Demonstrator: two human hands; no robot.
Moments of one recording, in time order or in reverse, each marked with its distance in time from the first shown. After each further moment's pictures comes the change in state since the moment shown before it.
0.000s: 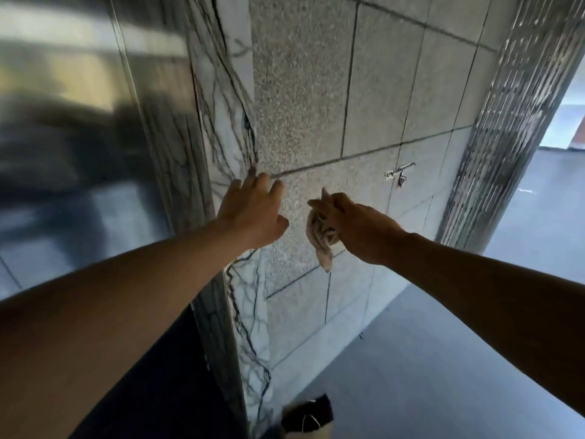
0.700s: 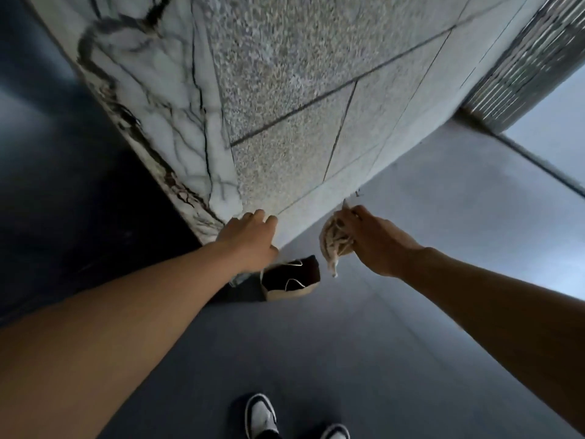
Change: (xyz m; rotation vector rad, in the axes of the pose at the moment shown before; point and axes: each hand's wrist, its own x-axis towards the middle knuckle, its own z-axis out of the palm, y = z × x) left_hand -0.103 0.095 0.457 -0.378 -0.835 0.029; right_hand -0.103 -0.003 0.421 0.399 -0.640 0.194
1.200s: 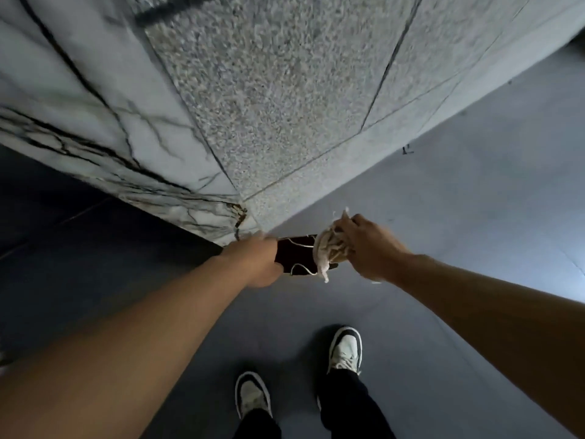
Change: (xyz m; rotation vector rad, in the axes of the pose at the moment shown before) left_hand 0.113 -0.016 0.176 -0.214 -0.388 -0.211; right_hand 0.128 0.072 0.201 0.214 -0.220 -0.028
